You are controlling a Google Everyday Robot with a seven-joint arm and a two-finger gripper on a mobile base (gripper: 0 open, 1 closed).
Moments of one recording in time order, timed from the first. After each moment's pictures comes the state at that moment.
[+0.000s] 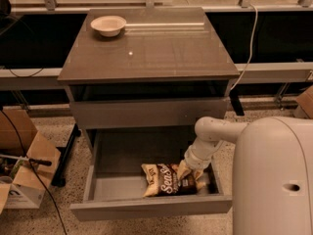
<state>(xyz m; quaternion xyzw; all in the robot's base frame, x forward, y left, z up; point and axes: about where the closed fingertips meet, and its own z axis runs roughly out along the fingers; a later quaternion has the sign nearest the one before) 0.544 -0.135 0.427 0.01 -0.98 -0.16 0.08</state>
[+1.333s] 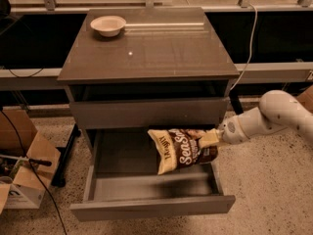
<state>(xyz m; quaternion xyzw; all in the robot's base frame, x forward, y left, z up) 0.566 -0.184 0.624 0.12 -0.92 -0.36 -0.11</state>
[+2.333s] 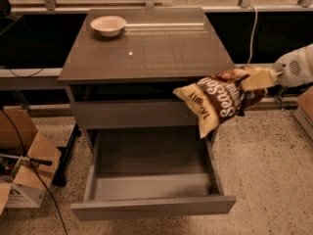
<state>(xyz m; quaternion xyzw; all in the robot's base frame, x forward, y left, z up) 0.592 -0.279 0.859 0.23 -0.89 -0.26 -0.29</state>
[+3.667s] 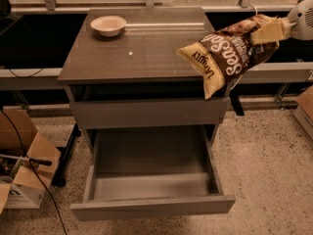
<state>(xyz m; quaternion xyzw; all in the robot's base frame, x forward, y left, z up) 0.636 -0.280 0.978 0.24 -0.86 -0.20 -0.40</state>
